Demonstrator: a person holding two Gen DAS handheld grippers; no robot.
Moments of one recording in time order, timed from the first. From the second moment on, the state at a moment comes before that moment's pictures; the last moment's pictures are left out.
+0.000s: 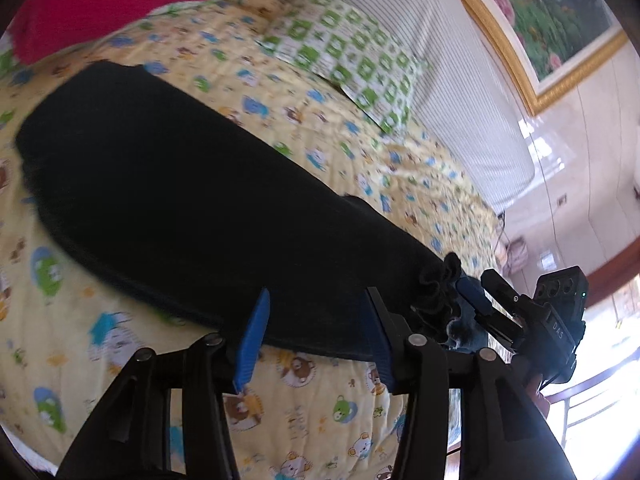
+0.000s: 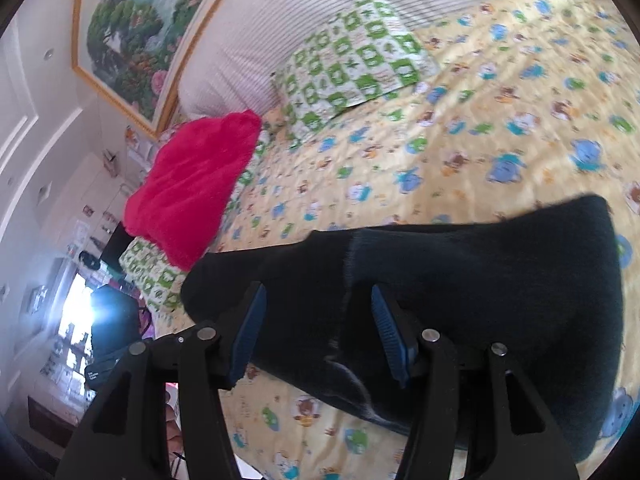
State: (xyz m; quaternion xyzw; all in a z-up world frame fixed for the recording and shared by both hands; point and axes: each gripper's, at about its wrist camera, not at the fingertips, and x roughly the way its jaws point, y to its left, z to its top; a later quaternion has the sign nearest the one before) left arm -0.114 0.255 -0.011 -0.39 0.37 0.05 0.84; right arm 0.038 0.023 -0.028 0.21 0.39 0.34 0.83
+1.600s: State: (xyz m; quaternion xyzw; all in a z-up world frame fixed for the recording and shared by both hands) left arm -0.179 0.366 -0.063 -0.54 0.29 0.19 0.76; right arm 0.149 0.343 -0.024 -0.12 0.48 0.58 0.65
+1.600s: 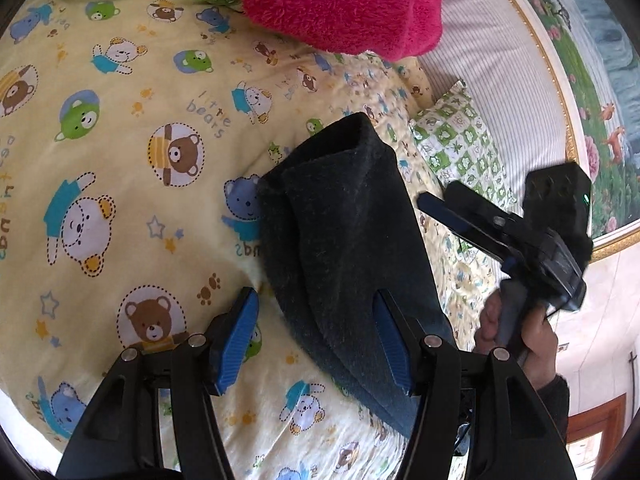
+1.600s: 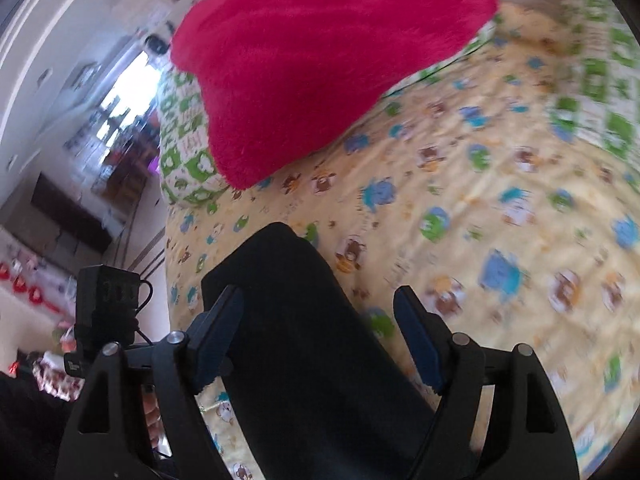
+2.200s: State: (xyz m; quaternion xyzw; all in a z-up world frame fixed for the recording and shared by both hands) left arm -0.167 0.372 -0.058 -0.52 0.30 0.20 0.78; right arm 0.138 0.359 -0.045 -0.11 0.49 0.58 0.64
